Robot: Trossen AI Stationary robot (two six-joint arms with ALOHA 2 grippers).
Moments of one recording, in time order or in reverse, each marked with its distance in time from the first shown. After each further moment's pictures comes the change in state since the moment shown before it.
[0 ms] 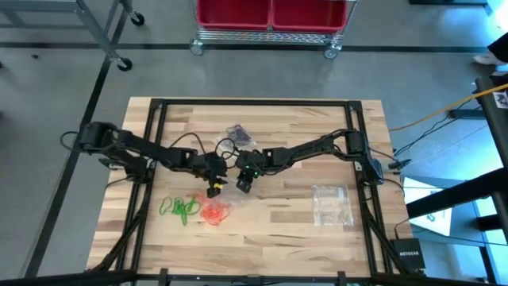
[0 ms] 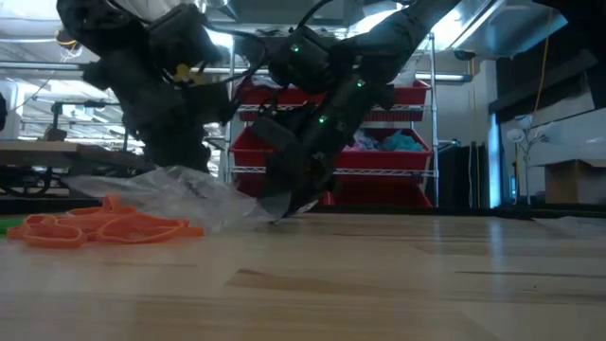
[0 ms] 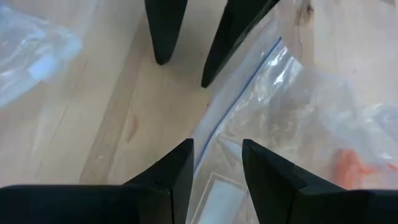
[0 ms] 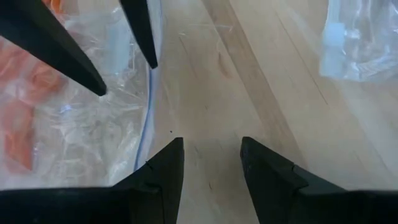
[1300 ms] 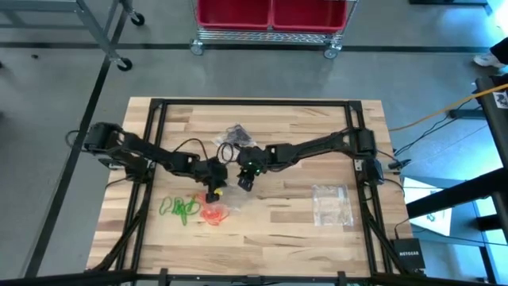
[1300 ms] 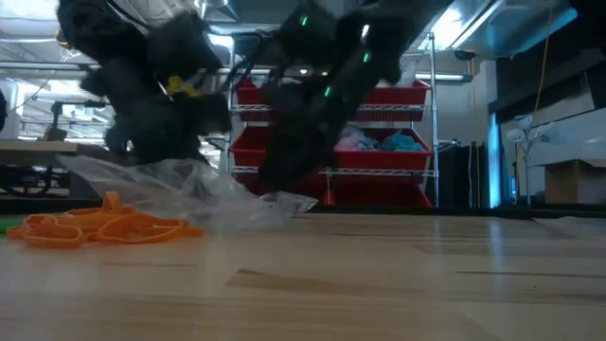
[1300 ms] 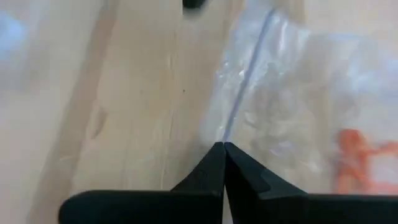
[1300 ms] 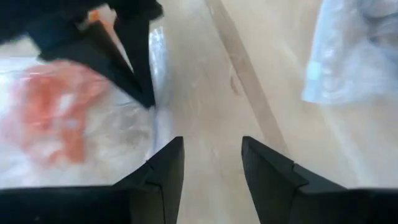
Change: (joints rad) left arm -0.059 0.048 0.005 0.007 -0.006 0.026; right arm 0.001 -0.107 0.000 -0.070 -0.008 -0.033
